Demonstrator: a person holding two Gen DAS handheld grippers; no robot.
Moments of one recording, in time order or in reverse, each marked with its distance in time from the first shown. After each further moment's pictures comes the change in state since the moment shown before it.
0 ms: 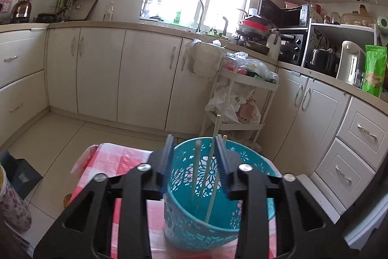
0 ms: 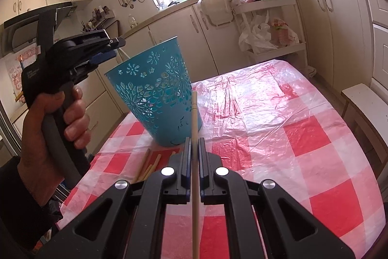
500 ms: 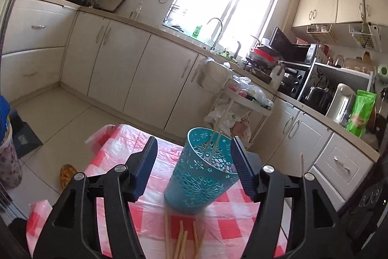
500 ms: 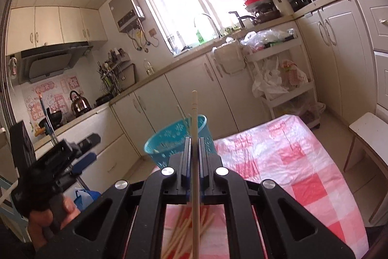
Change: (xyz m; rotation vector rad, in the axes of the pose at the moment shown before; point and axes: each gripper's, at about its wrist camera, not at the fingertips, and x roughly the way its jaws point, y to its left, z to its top) left arm -0.129 0.035 -0.026 -0.232 -0.079 -0.029; right arm -0.061 0.027 0.068 0.035 -0.272 0.113
